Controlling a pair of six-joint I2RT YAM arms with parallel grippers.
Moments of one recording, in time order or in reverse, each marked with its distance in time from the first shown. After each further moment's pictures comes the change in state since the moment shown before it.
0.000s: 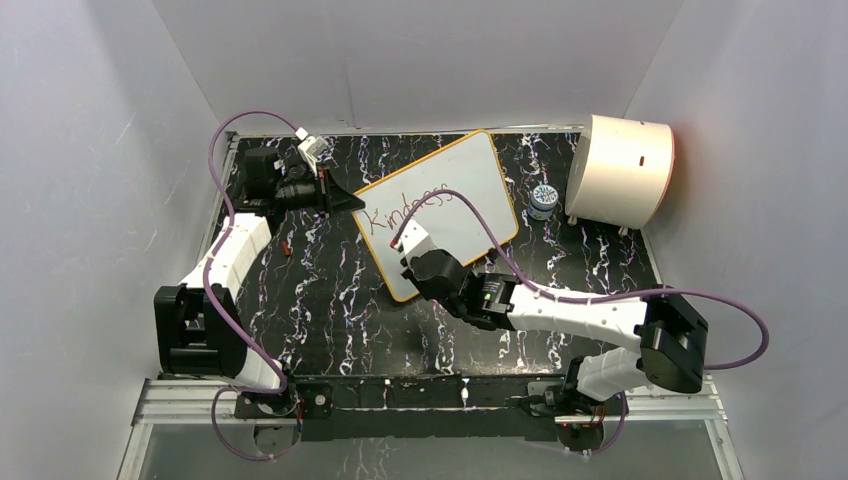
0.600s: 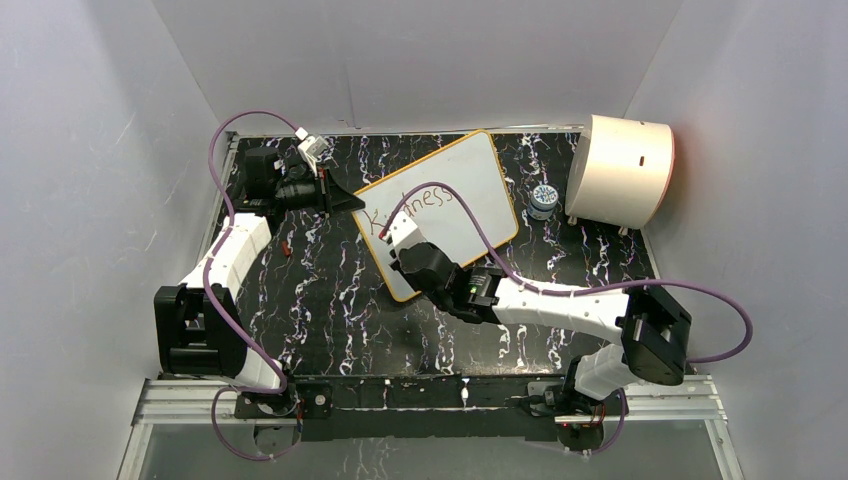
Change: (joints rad) left arm 0.000 0.000 0.000 0.000 0.000 0.000; right arm 0.001 0.091 0.088 0.044 0.043 -0.011
